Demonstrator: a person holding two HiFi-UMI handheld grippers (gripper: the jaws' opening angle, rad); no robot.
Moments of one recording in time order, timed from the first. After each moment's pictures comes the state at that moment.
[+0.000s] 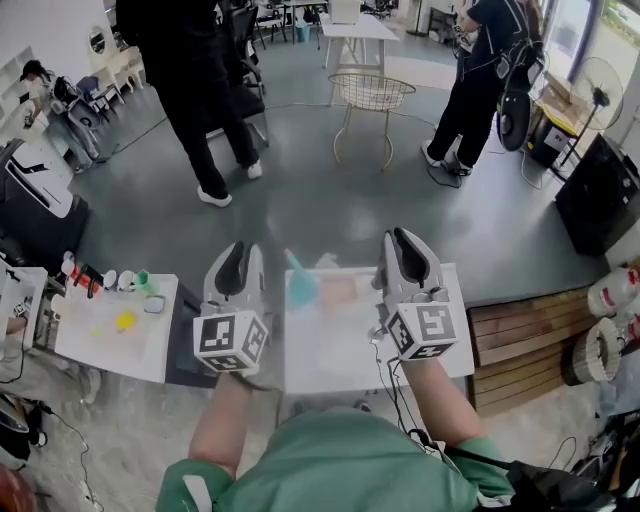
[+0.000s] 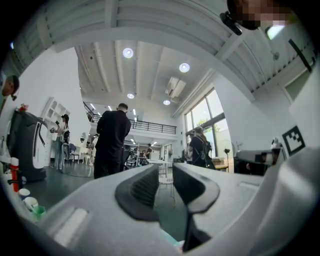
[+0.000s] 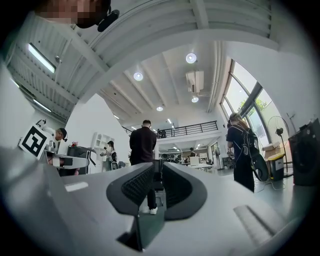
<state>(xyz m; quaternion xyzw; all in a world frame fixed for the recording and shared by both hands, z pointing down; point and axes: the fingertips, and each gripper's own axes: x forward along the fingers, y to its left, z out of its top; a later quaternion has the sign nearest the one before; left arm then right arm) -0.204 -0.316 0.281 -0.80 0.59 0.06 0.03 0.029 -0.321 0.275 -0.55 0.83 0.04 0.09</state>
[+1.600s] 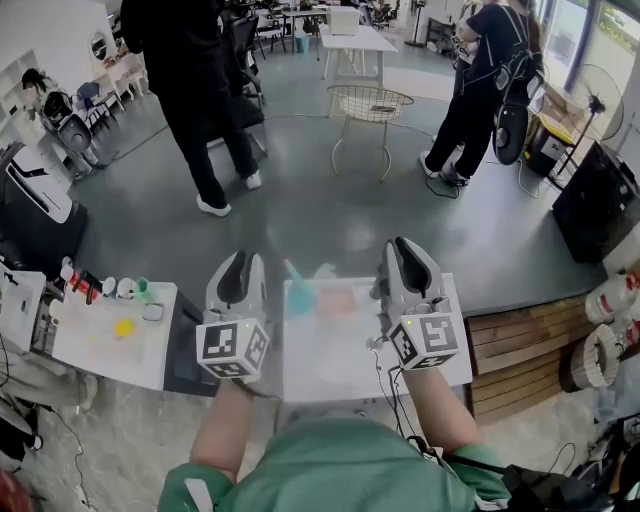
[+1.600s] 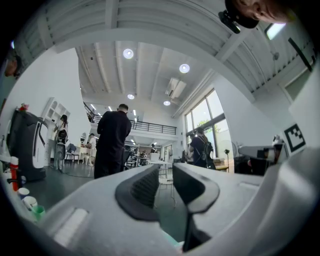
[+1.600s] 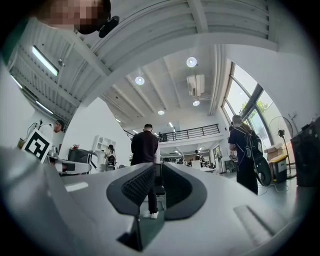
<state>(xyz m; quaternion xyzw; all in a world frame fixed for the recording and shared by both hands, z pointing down) -0.203 -0.316 0.280 -0.80 0.59 0.06 0.03 0.032 -0.312 0.262 -0.54 0.83 0.06 0.11</state>
